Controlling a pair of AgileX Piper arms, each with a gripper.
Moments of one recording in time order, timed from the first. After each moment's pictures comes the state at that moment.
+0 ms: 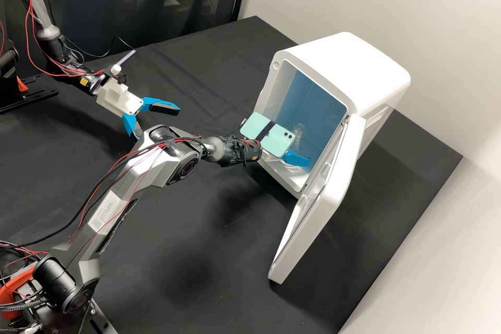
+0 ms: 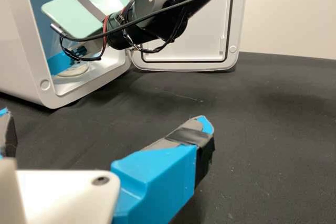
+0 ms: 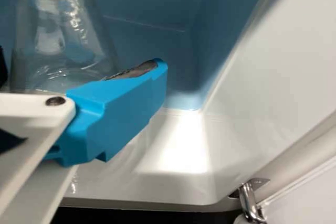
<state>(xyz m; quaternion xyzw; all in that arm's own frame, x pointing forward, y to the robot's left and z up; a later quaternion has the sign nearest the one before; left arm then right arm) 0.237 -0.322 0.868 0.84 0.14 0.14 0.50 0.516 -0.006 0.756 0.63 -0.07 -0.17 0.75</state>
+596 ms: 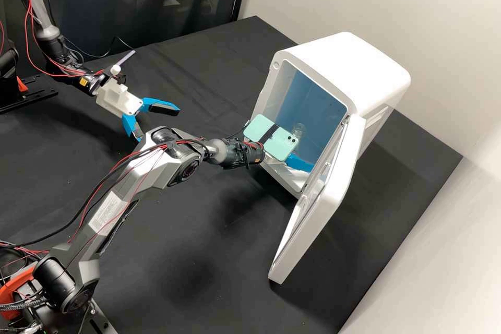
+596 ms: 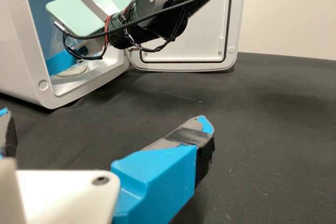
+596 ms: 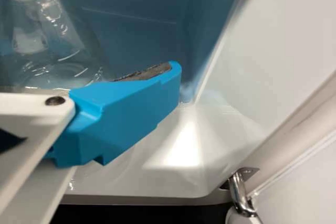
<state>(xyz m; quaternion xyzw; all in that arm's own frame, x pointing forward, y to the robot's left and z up) 0.238 -0.323 0.867 0.84 0.13 0.14 0.50 0.517 -0.012 0.761 0.65 -0.08 -0.17 0.74</state>
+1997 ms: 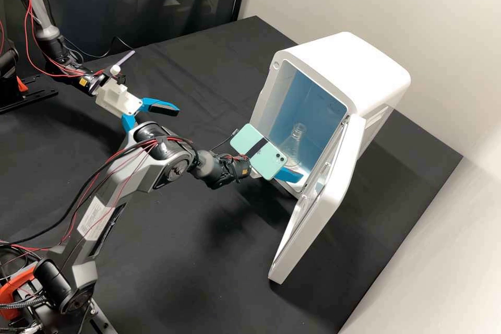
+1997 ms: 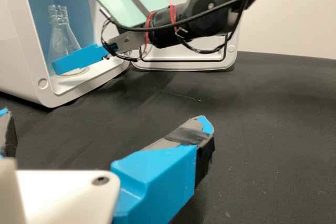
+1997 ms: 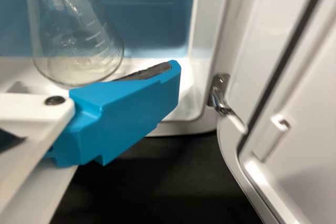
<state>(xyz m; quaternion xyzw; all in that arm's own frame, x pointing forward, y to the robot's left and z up) 0.237 -0.323 0.866 0.84 0.14 0.14 0.50 0.444 -0.024 0.773 0.70 -0.06 -0.15 0.69</state>
